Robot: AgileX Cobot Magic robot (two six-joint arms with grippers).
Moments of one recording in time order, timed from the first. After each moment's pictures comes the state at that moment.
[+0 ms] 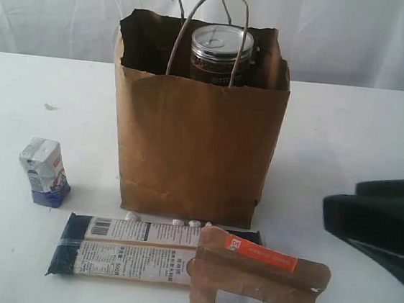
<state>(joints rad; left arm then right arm) -0.23 0.01 0.02 -0.16 0.39 0.24 1.18 0.63 -0.78 -0.41 0.81 0.72</state>
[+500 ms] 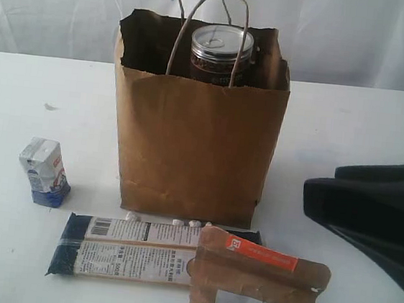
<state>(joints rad) -0.23 0.01 0.02 -0.16 0.39 0.24 1.18 0.63 -0.76 -0.40 0.67 0.74</state>
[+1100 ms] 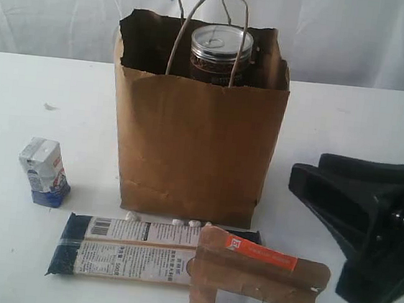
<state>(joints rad) -0.23 0.01 0.02 -0.16 0.39 0.24 0.85 0.62 -0.44 -0.42 0.10 0.64</state>
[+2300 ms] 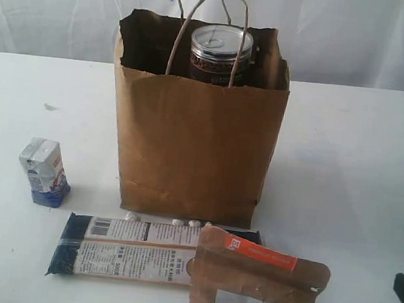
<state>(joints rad) -0.23 0.01 0.02 -0.16 0.39 0.24 0.42 0.13 -0.04 -0.26 0.30 0.22</state>
